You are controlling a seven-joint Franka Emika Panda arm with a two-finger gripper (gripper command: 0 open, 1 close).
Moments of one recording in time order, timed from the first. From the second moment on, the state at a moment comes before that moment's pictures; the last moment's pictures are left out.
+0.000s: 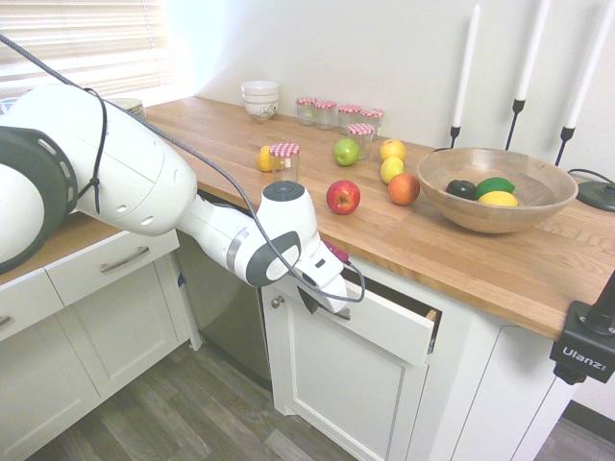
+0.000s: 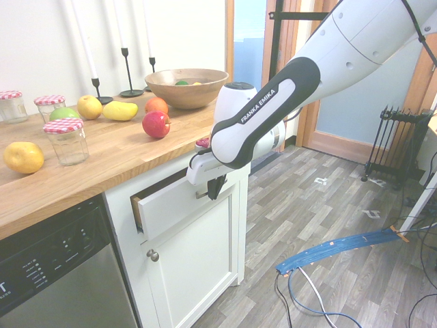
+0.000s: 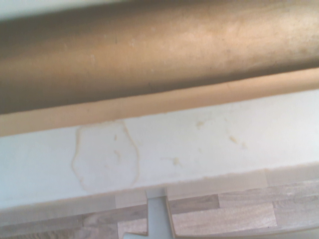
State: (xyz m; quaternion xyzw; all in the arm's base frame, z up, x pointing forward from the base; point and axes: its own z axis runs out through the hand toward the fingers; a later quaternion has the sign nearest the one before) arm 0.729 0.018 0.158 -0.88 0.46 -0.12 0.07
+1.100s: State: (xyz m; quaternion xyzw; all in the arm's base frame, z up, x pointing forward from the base) arm 0.761 0.017 0.184 -0.87 0.47 -0.14 0.08
